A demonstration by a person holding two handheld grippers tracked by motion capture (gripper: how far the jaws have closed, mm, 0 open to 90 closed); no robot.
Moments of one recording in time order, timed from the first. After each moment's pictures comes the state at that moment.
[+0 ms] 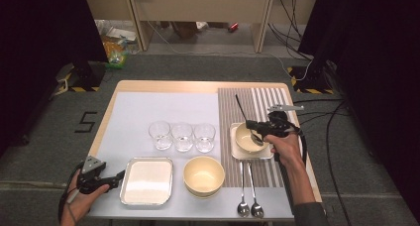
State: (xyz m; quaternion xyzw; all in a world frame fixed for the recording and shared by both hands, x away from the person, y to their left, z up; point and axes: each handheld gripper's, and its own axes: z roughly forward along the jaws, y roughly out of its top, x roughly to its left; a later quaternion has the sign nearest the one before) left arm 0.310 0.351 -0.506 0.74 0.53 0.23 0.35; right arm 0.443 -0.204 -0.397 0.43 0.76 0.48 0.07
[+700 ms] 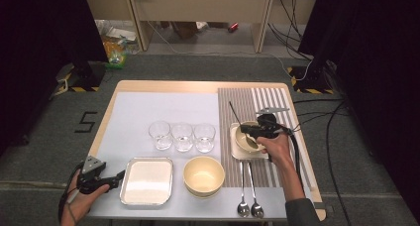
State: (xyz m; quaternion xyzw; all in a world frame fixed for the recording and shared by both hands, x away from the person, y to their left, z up) left arm 0.310 0.351 -0.506 0.74 0.53 0.23 0.35; right arm 0.457 -0.185 -0.424 0.43 0.79 0.43 0.08
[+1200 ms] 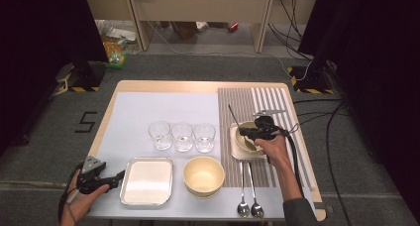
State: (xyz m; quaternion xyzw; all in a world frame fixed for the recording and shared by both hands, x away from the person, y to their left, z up) left arm 0.310 0.351 -0.506 0.74 0.53 0.23 0.35; right arm 0.460 -0.183 -0.437 0.43 0.80 0.41 0.07
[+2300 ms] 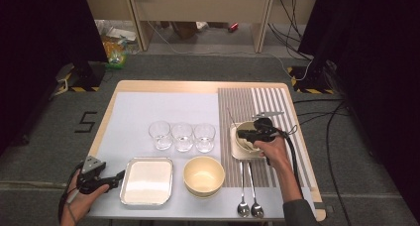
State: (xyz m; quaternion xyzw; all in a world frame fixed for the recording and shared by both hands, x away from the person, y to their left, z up) left arm 0.310 0.352 -0.506 0.74 0.53 0.23 0.35; right arm 0.459 -0.181 -0.444 0.43 0.80 0.41 0.07
